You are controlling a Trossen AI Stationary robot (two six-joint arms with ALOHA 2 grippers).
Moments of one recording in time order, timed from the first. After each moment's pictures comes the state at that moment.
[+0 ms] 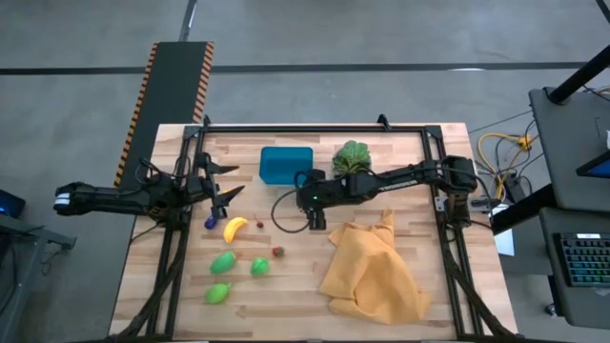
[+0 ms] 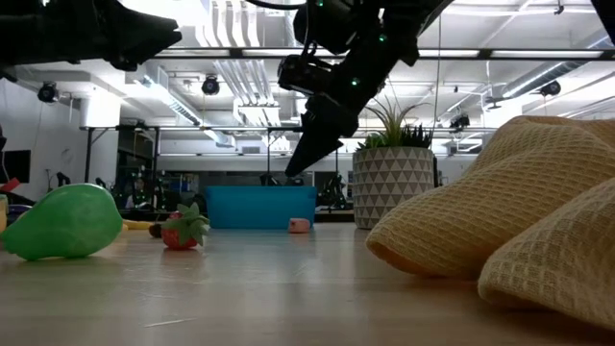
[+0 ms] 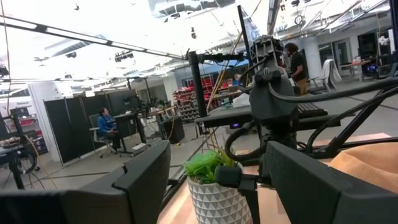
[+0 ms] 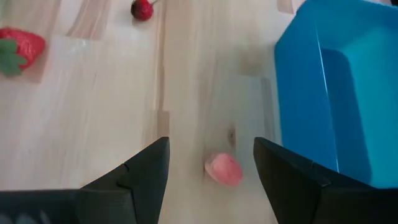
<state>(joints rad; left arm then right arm) 0.01 0.42 0.15 0.49 -0.25 0.30 -0.02 1.91 1.33 -0.31 0.13 -0.17</state>
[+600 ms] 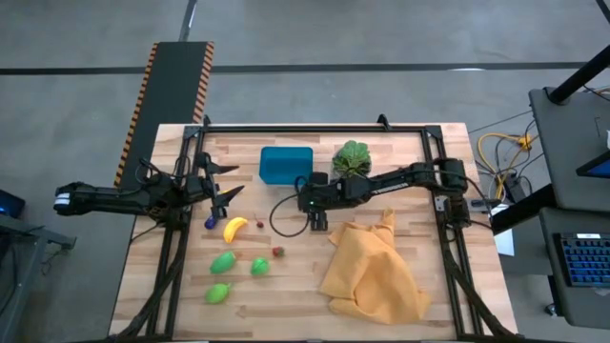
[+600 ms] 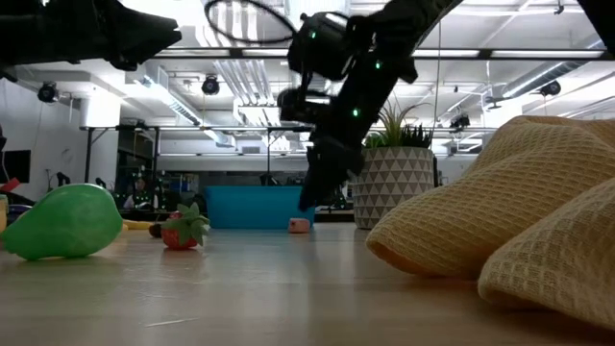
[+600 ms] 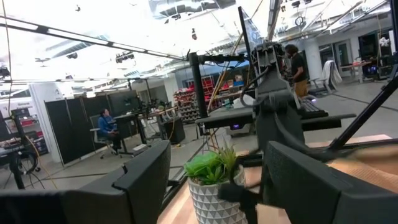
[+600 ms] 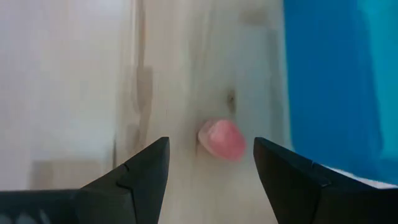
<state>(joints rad) 0.01 0.42 0.15 0.49 -0.25 0.30 -0.02 2.00 1.32 -0.34 0.21 -0.17</state>
